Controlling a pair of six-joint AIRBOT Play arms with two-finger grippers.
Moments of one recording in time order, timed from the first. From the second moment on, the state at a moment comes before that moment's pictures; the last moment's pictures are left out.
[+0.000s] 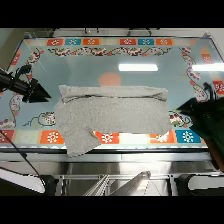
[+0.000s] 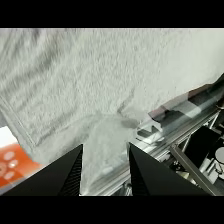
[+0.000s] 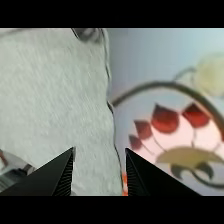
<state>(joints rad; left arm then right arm) 0.40 -1.78 1.60 0.90 -1.79 -1.29 -0.56 -1.61 1.04 -0.80 1.36 0.97</state>
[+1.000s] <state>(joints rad) 0.40 -1.22 0.59 1.02 -1.29 -1.23 -0.35 -1.59 0.77 -0.75 1.27 0.91</state>
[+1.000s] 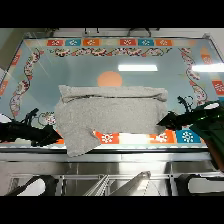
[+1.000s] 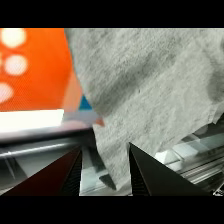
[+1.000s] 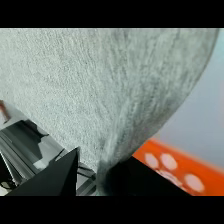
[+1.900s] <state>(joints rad) 0.28 -1.40 0.74 1.15 -1.24 -1.30 -0.48 -1.55 0.77 -0.81 1.29 0.94</state>
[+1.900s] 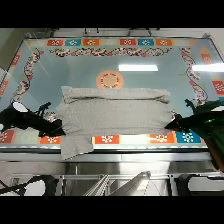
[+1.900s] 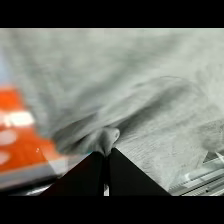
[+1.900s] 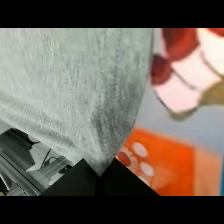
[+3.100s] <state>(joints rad) 0.32 -1.67 1.30 0.51 -1.25 -1.08 -0.35 -1.66 1.02 -0.47 1.13 0.90</state>
